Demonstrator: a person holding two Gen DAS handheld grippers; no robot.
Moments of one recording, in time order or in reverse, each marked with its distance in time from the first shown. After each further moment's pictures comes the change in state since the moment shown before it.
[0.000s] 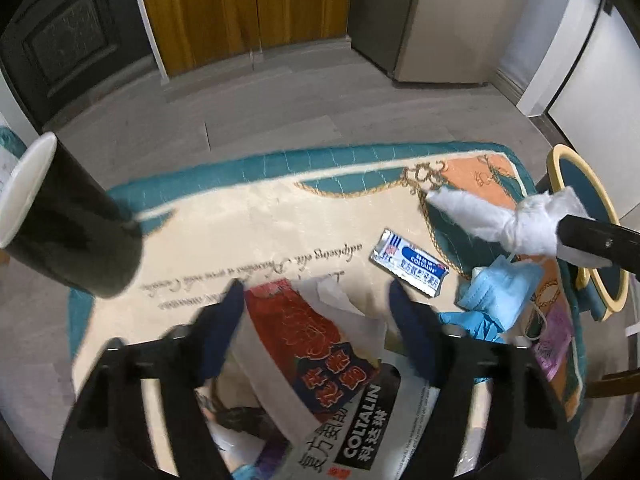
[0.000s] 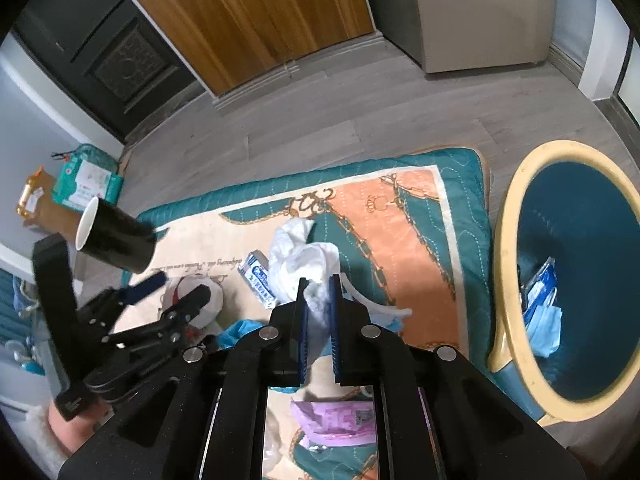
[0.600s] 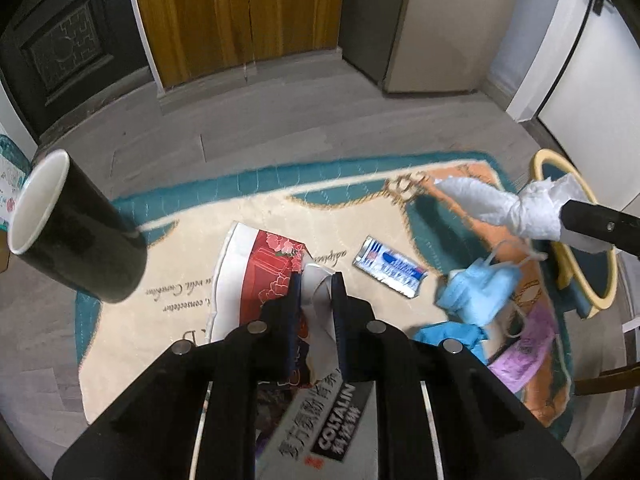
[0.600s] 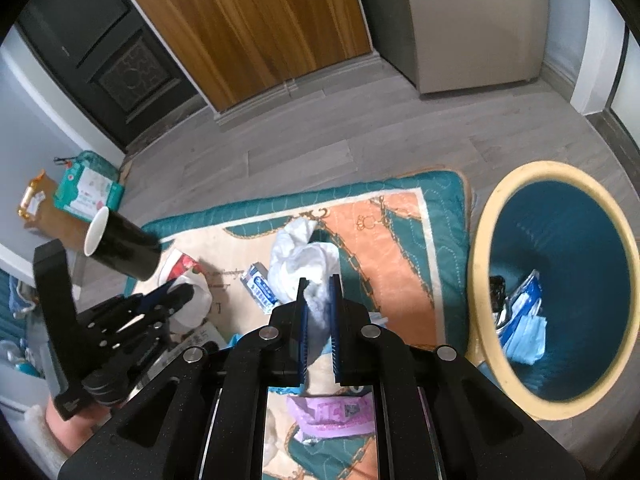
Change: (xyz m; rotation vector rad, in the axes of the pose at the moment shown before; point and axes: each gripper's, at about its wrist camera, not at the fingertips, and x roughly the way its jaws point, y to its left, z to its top) left arm -0.032 -0.006 -0.003 0.025 -0.072 -0.017; right arm -0.032 -0.001 0.001 -0.015 -0.064 -0.014
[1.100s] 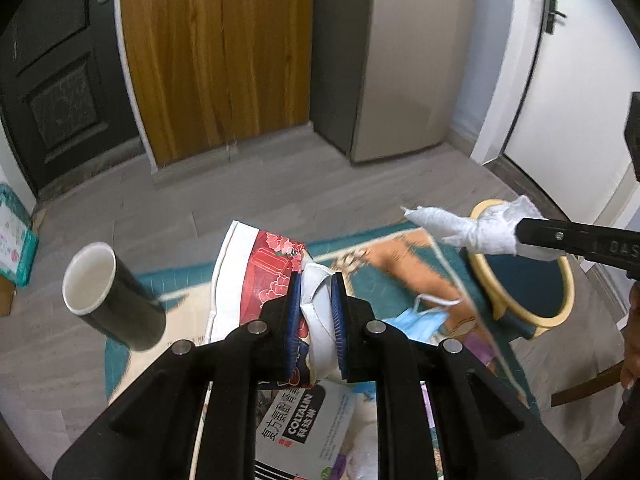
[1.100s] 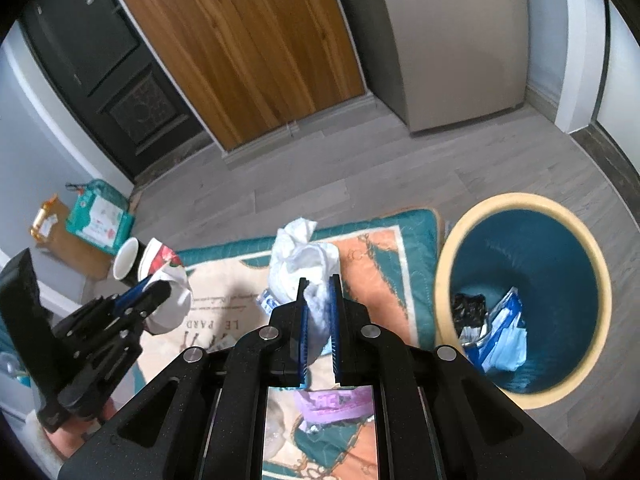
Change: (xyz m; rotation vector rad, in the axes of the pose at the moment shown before) left arm -0.093 -0.032 0.013 0.084 -0.241 -0.045; right arm -0.069 -0.009 0.001 0.022 -0.131 0.014
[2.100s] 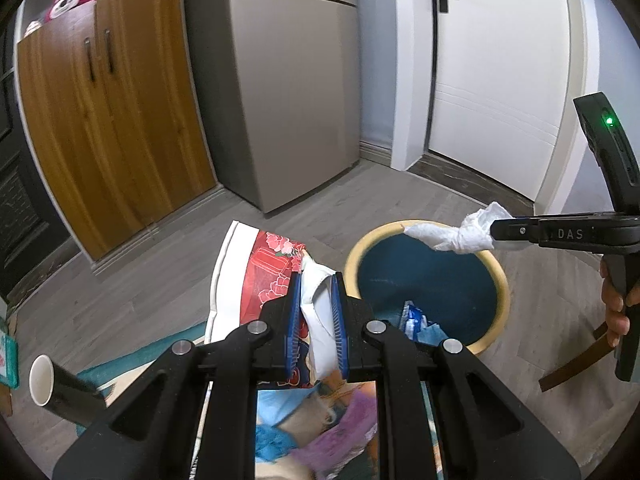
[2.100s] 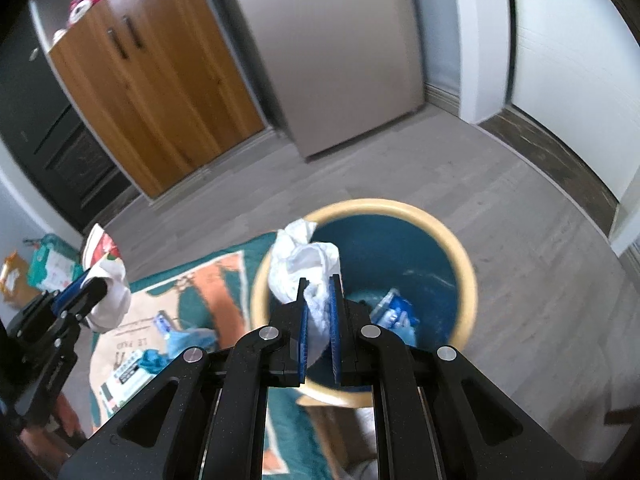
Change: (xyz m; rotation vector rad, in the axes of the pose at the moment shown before) left arm 0.000 -0.158 0.031 0.268 -0.127 -0.153; right arm -0.075 -0.156 -0.018 0.158 -0.099 -0.196
